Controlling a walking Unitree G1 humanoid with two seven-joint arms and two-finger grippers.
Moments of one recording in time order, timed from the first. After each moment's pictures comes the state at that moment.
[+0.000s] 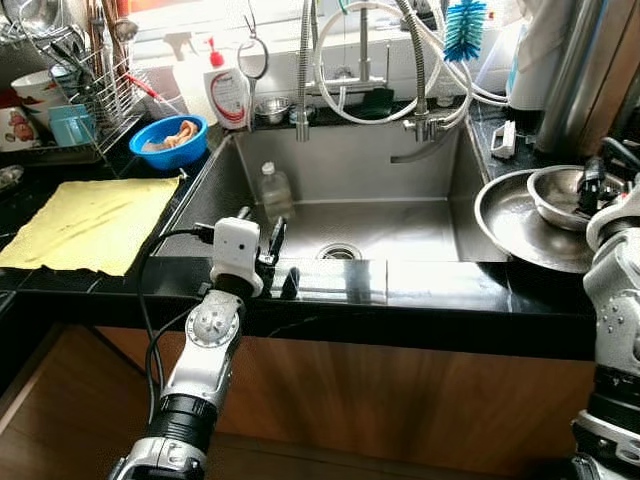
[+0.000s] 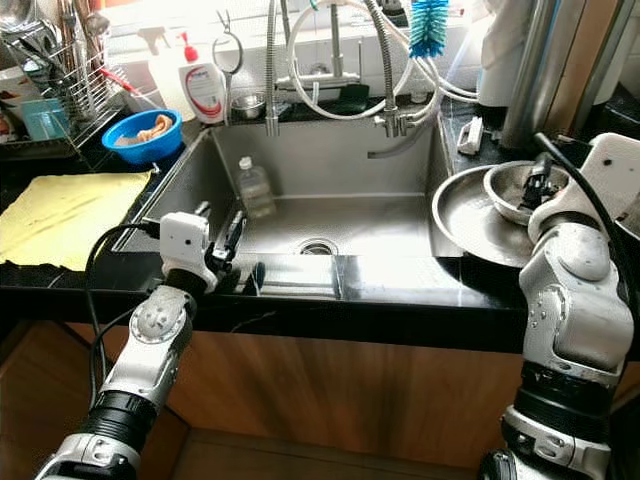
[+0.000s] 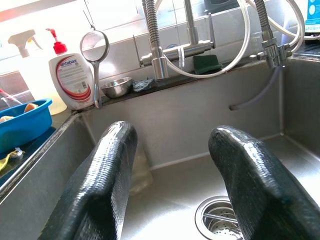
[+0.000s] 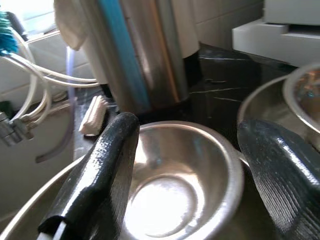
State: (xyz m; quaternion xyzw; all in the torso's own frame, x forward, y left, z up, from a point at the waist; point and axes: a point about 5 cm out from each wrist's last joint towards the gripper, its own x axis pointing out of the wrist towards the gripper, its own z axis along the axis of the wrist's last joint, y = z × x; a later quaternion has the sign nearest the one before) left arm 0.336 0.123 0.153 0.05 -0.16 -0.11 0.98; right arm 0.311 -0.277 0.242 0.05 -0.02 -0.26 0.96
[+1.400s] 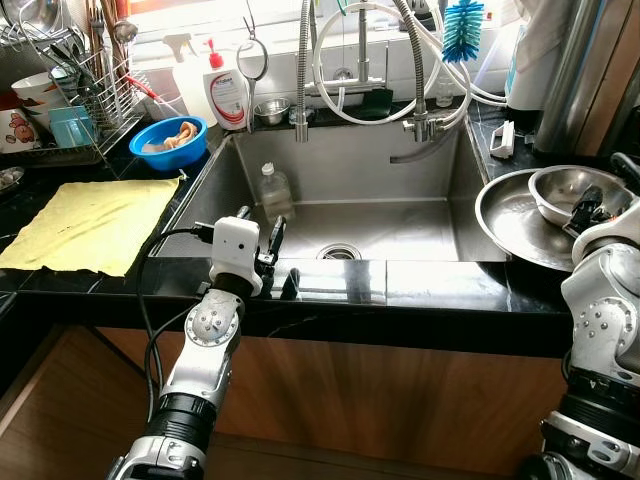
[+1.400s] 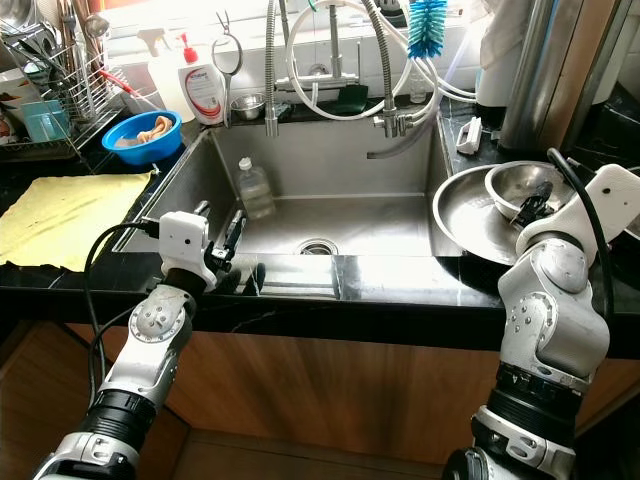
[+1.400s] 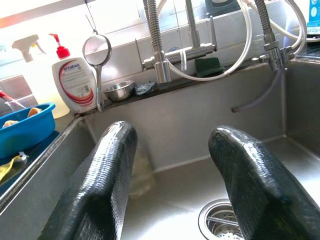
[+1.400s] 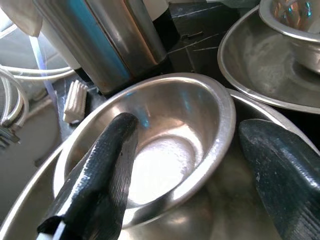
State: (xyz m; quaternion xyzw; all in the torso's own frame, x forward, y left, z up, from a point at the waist) left arm 0.337 0.125 0.156 0.05 -0.16 -0.11 0.98; right arm 0.314 -0.266 0.226 0.17 0.00 -0.31 0.94
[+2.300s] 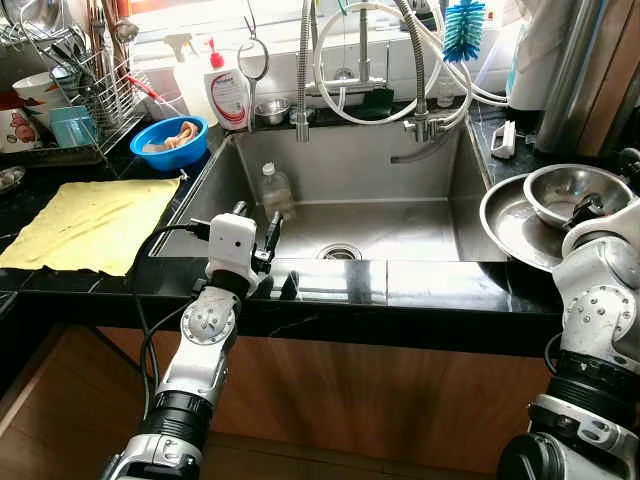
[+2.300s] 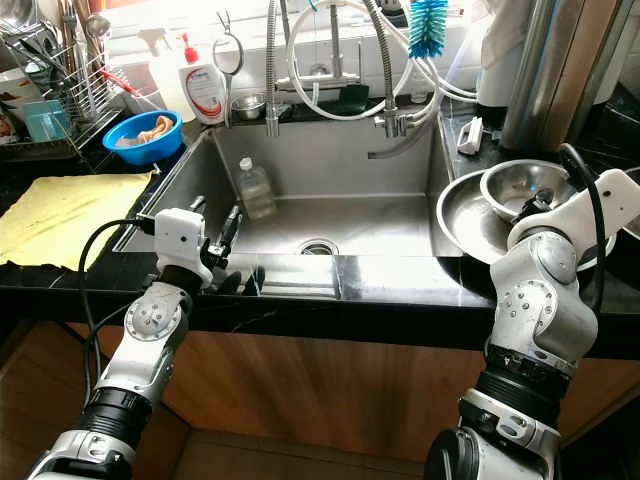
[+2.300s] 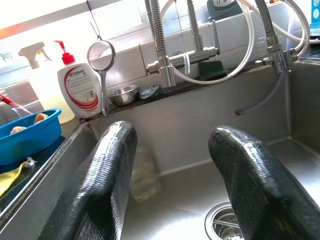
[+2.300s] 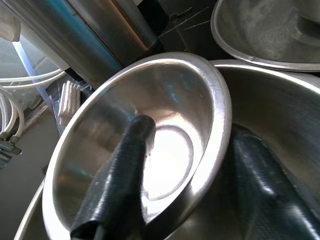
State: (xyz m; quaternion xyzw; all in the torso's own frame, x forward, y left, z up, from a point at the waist) left arm 0.337 0.128 0.158 0.06 -0.17 -0.10 0.98; right arm 0.323 -0.265 0.220 0.23 0.01 -0.32 0.92
